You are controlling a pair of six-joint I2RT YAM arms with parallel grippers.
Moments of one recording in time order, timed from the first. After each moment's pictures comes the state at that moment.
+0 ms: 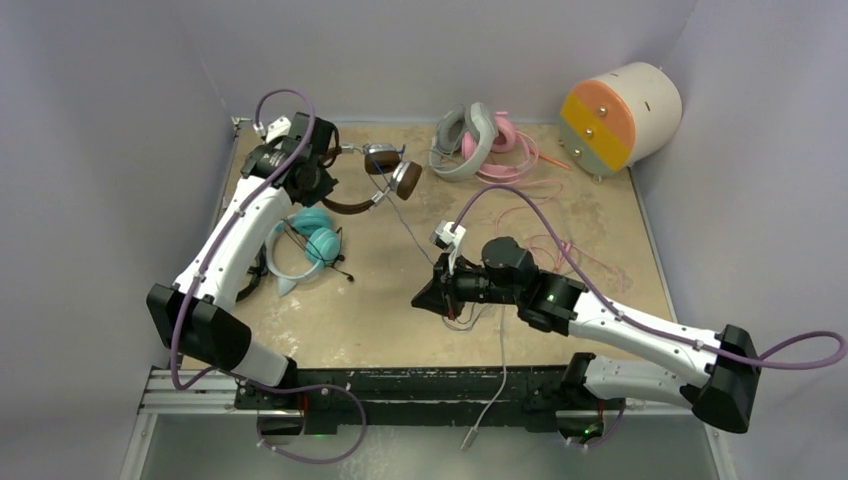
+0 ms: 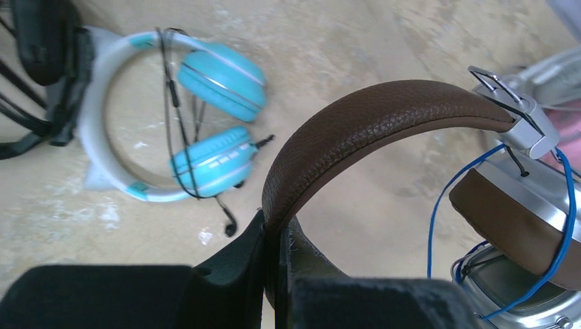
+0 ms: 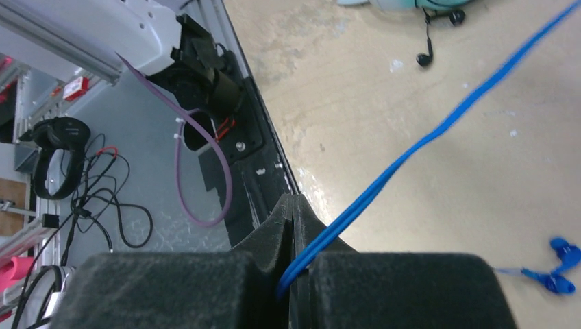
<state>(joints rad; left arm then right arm) -0.33 1.50 1.60 -1.05 -0.38 -0.92 1.02 1.05 0.76 -0.02 -0.35 0.39</state>
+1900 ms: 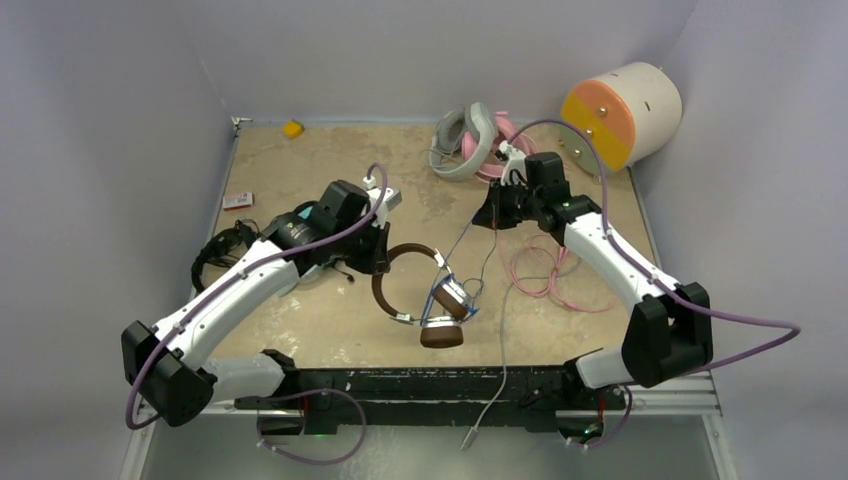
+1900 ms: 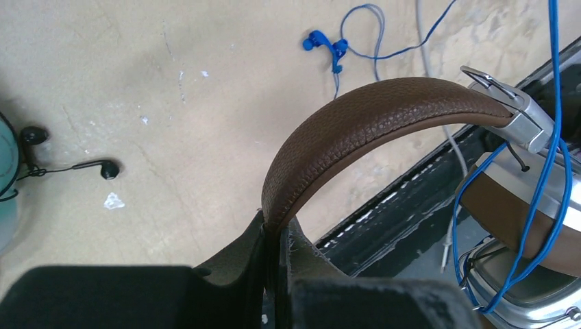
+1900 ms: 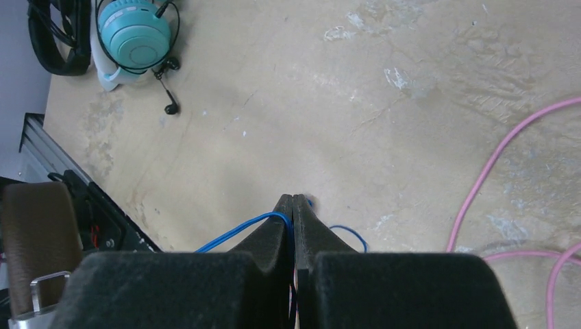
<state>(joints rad) -0.65 1.22 1.14 -0.82 0.19 -0.27 0.34 1.42 1.10 -0.40 -0.47 0.27</state>
